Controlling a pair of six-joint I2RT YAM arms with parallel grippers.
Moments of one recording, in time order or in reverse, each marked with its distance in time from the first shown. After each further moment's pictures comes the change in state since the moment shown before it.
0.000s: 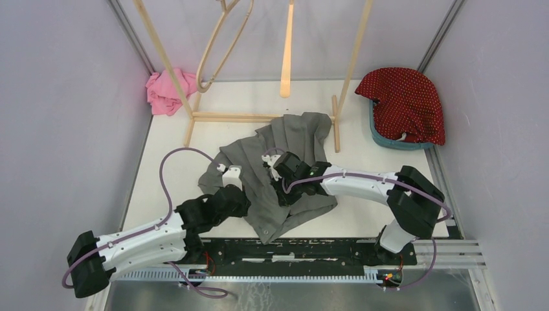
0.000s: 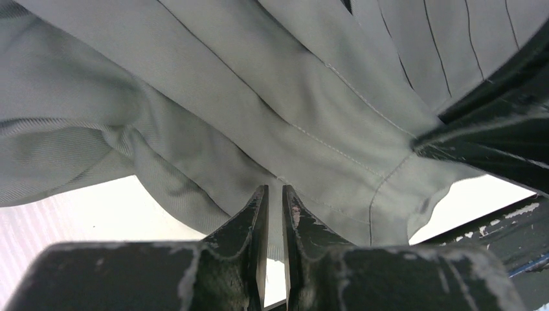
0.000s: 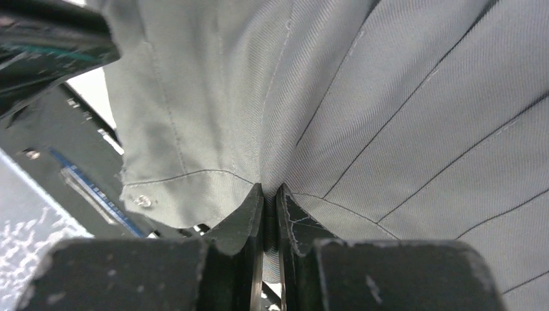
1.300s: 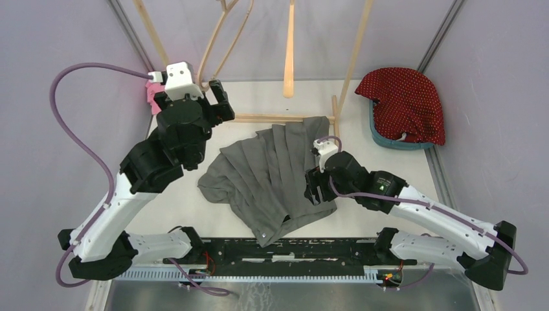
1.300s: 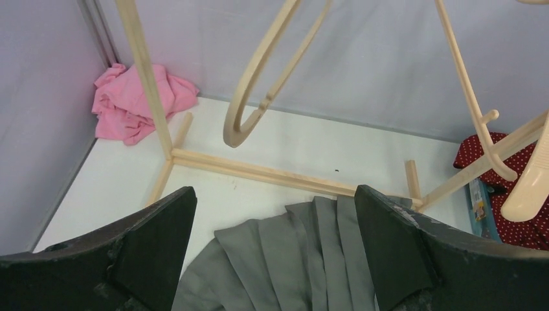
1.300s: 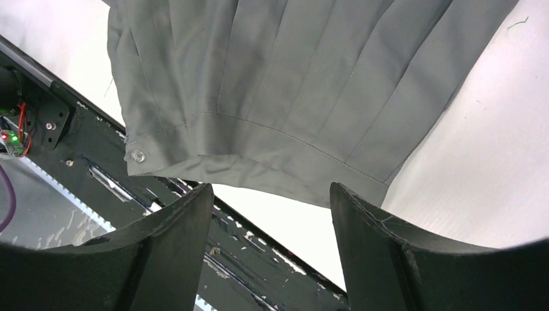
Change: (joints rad) left arm 0.114 0.332 1.215 -0.280 -0.583 0.414; right arm -0.051 -0.642 -0.114 -0.270 0.235 0.101
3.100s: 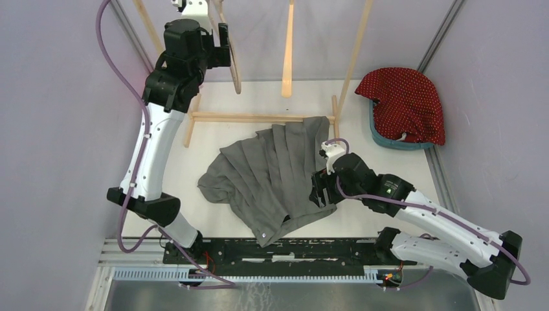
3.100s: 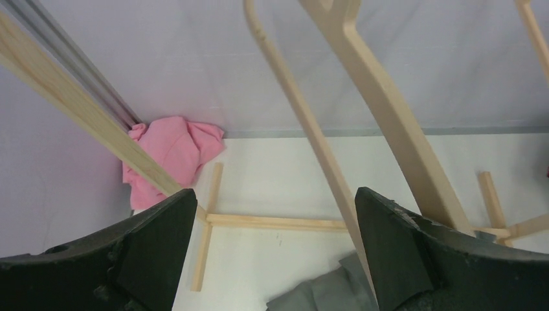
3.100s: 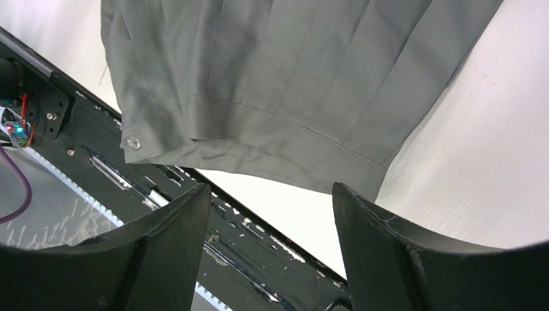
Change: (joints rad) left arm 0.510 0.530 0.561 -0.064 0.526 0.320; right arm -0.055 -0.087 -0.058 -0.024 -0.073 0.006
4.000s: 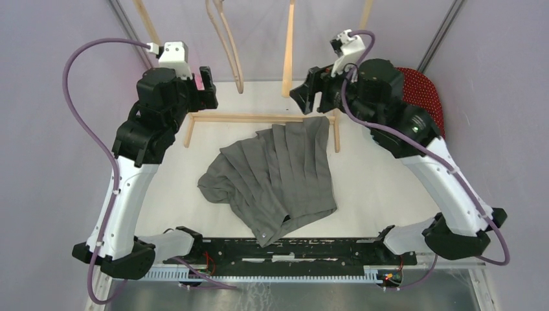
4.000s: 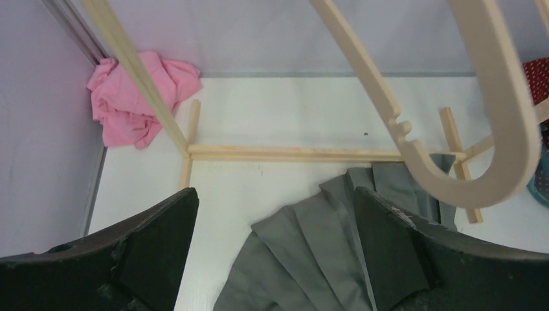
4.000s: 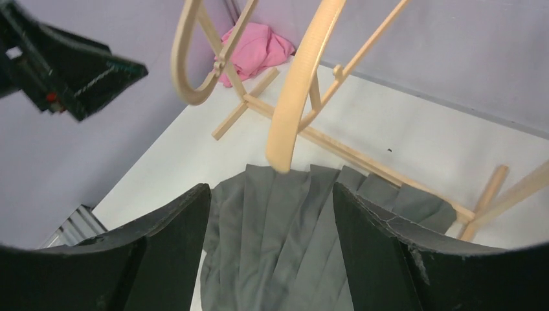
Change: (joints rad) left arm -0.007 -0.403 -0.399 -0.033 0.098 -0.123; right arm -0.146 0.422 1.061 -0.028 0.048 -0.181
